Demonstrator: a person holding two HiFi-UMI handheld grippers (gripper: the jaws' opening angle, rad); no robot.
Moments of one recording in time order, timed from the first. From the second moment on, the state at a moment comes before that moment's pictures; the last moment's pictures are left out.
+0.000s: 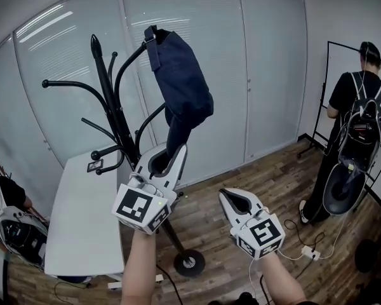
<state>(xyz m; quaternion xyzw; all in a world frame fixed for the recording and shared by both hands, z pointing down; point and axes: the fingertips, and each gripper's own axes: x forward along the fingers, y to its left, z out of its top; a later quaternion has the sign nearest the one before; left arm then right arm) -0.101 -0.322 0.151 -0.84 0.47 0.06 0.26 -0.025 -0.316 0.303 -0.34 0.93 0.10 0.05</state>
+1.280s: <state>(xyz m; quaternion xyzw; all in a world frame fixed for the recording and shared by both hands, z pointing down) -0.130 -0.332 0.246 -0.83 0.50 0.09 0.23 -0.040 -0.302 0.368 -0.32 0.94 0.09 0.03</state>
